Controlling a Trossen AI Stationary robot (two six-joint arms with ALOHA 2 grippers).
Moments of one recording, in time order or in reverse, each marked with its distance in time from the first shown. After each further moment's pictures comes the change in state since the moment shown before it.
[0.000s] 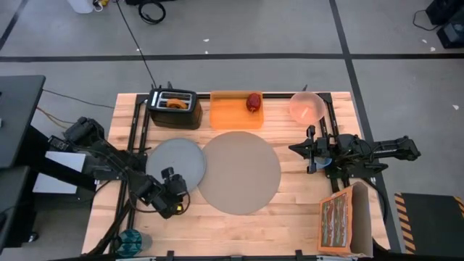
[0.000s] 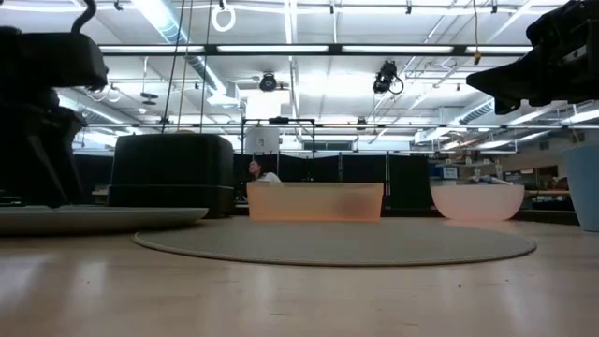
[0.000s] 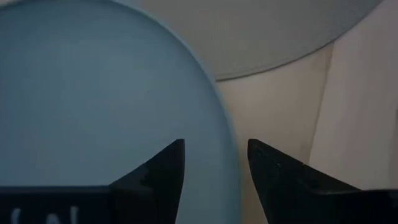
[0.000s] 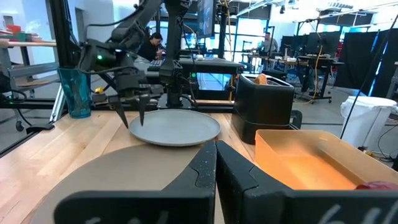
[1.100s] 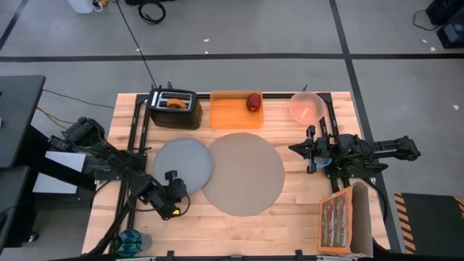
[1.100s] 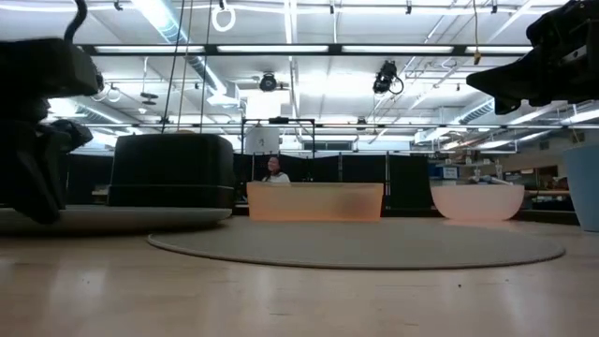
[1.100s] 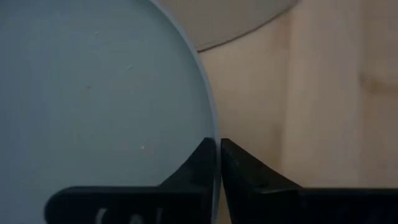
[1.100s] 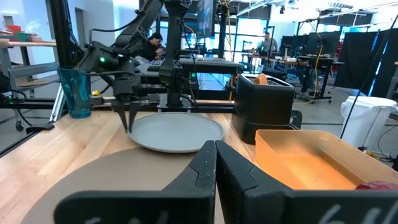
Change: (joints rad) left arm -0.015 0.000 -0.052 0.147 0.070 0.162; right arm 0.000 0.000 0.000 0.000 0.000 0.000
